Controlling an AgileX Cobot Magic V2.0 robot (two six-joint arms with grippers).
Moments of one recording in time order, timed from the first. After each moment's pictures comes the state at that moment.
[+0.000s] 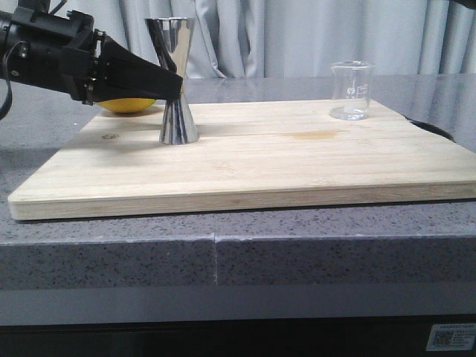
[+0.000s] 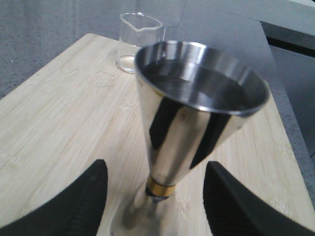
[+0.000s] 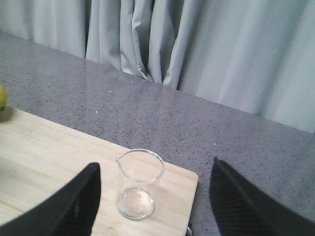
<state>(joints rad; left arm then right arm) -0.15 1.88 -1.14 1.61 -1.17 -1.12 0.17 1.09 -0.56 -0.44 -0.43 0.18</state>
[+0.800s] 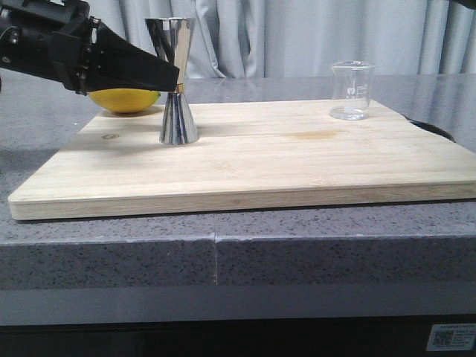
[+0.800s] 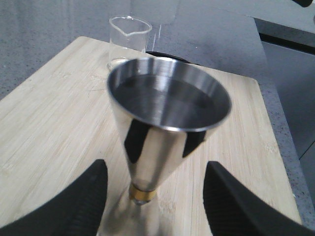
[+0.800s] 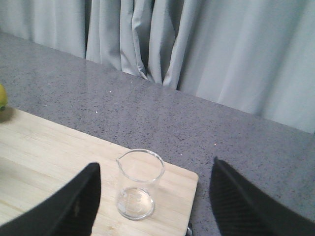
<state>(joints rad) -0.15 1.84 -1.14 1.65 -1.18 -1.16 0.17 1.09 -0.56 -0.44 -0.43 0.18</state>
